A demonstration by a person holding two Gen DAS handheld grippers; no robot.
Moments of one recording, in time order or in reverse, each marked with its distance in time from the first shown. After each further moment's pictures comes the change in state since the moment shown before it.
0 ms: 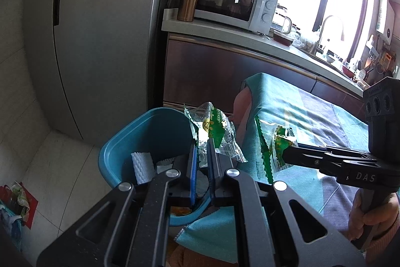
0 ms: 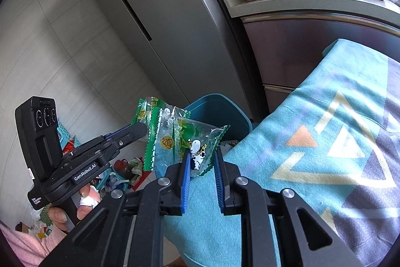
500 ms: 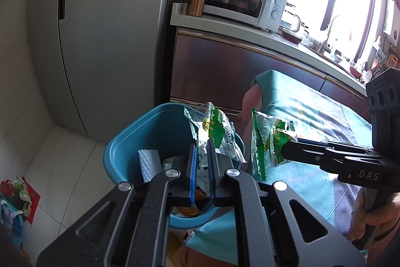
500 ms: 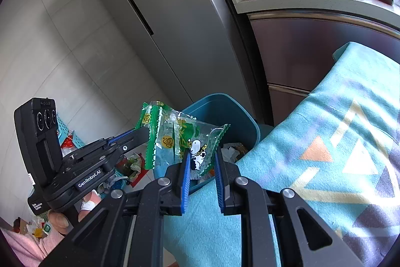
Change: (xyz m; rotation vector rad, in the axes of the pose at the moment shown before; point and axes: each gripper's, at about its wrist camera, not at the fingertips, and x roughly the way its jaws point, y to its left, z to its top) left arm 0.013 0.012 -0.001 -0.023 0.025 0.033; right arm 0.017 0.007 0.007 -0.026 0.030 0.005
